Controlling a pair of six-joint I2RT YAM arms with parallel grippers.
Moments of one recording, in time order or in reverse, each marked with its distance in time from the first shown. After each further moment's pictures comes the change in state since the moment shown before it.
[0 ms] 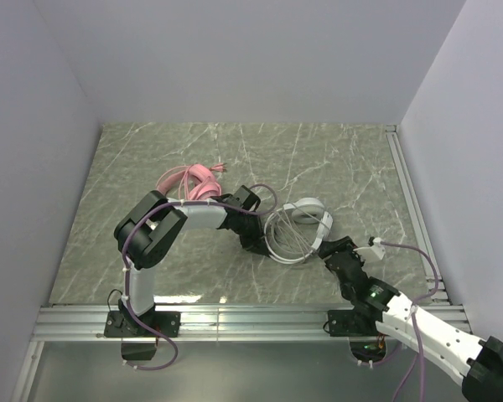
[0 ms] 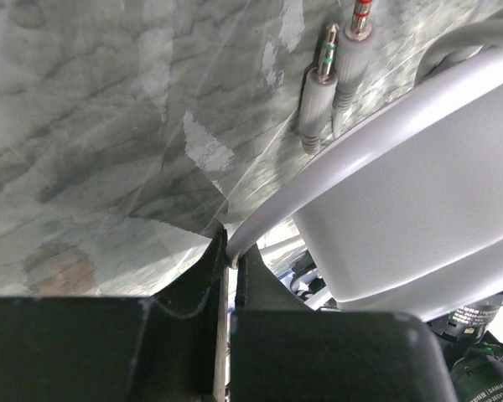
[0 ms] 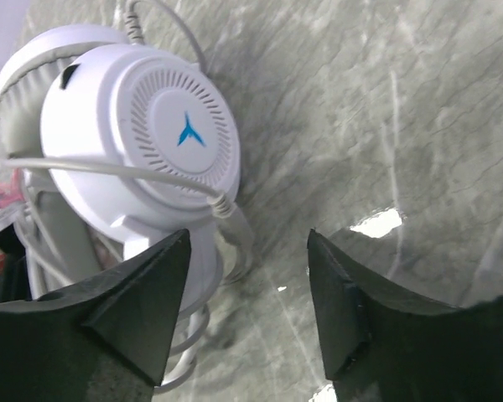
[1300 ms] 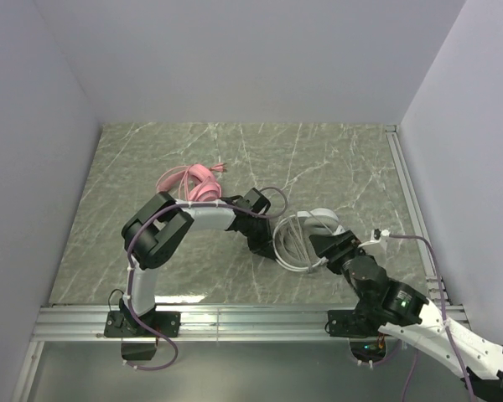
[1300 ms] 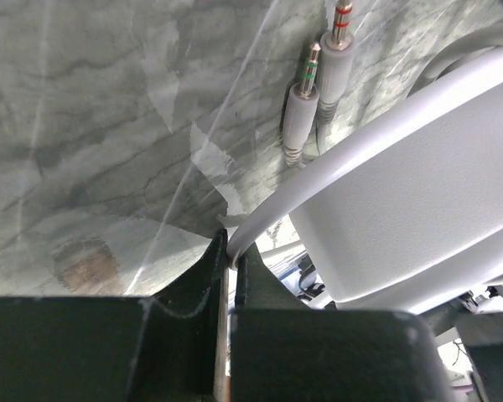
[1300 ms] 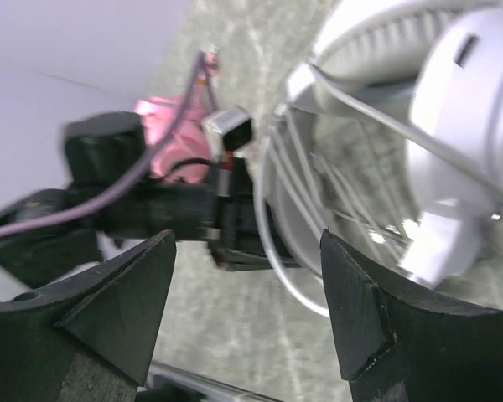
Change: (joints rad) left arm -0.056 0.038 0.066 -0.032 -0.014 0.021; right arm 0.198 -0.282 0.235 -0.266 -0.077 -0.013
